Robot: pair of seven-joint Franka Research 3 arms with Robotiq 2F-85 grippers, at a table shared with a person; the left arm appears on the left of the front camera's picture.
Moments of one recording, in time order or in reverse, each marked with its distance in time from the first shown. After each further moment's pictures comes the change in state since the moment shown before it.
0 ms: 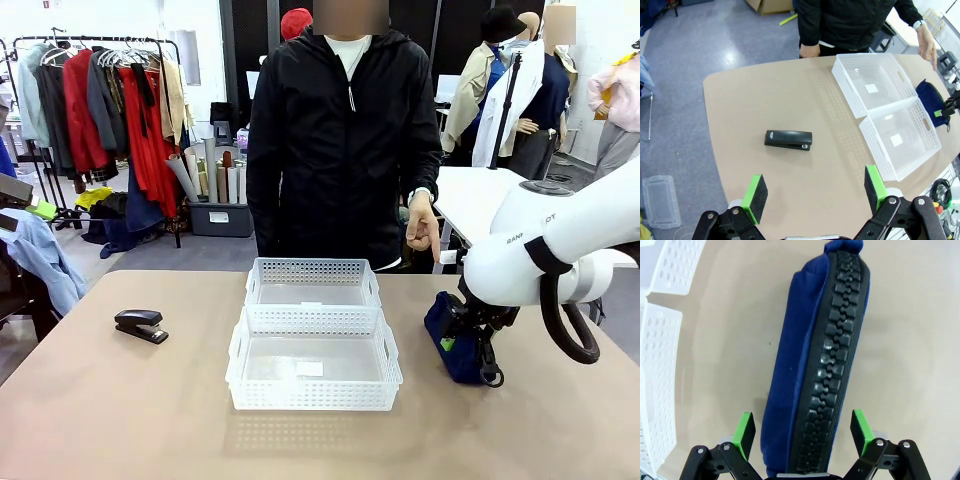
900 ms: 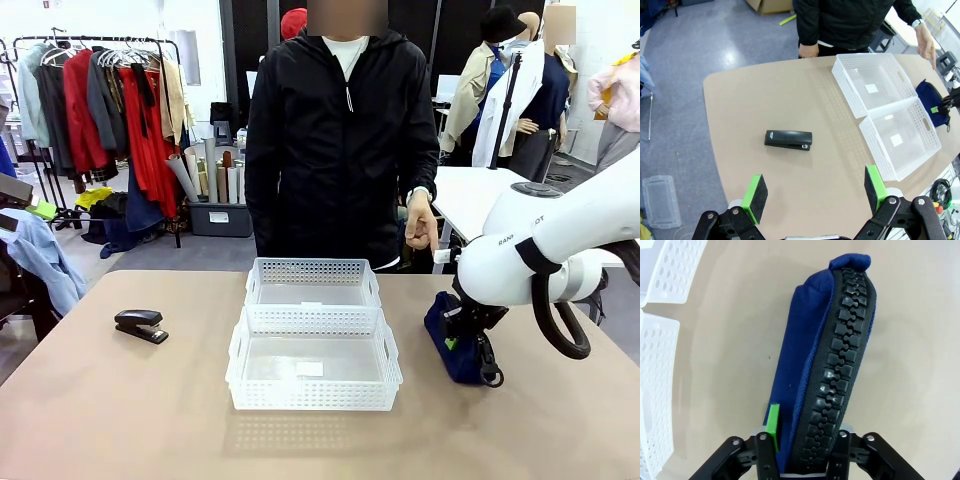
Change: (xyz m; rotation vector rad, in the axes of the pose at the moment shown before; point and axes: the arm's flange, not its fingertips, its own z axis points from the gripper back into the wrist) left arm 0.000 0.000 0.000 0.000 0.000 0.000; right arm 0.011 0.000 -0.008 -0.006 -0.002 0.030
